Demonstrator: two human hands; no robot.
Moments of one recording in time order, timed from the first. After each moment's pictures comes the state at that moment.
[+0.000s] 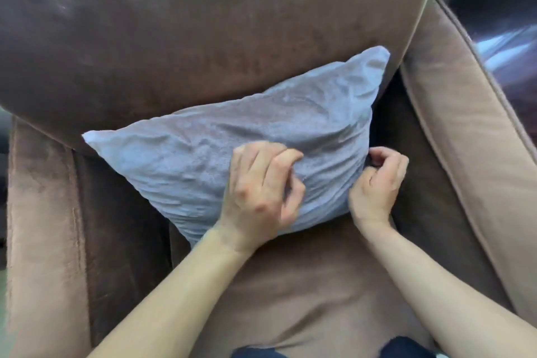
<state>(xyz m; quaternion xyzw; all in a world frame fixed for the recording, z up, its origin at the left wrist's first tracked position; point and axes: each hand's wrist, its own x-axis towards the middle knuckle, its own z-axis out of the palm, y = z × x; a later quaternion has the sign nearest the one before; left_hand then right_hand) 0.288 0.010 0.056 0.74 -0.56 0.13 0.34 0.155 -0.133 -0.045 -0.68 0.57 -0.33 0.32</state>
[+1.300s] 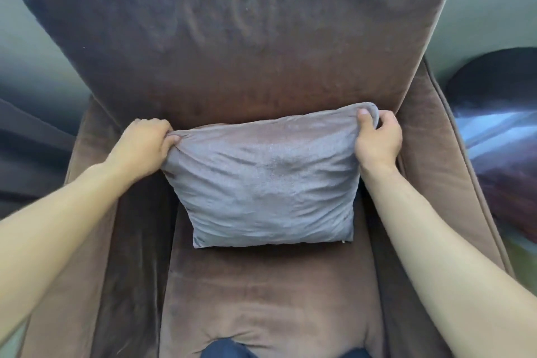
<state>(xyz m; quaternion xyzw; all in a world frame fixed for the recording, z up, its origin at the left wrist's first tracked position) 0.458 0.112 0.109 0.93 -0.36 -0.04 -0.01 0.227 -0.222 0.063 -0.65 0.51 -0.29 0.49</state>
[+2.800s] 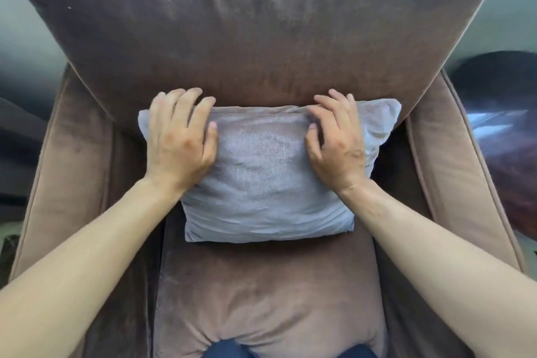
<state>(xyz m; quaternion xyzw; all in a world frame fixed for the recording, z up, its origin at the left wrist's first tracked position) 0.426 0.085 0.057 0.85 -0.42 0.25 0.17 0.266 -0.141 0.046 -0.92 0.17 -0.34 0.12</state>
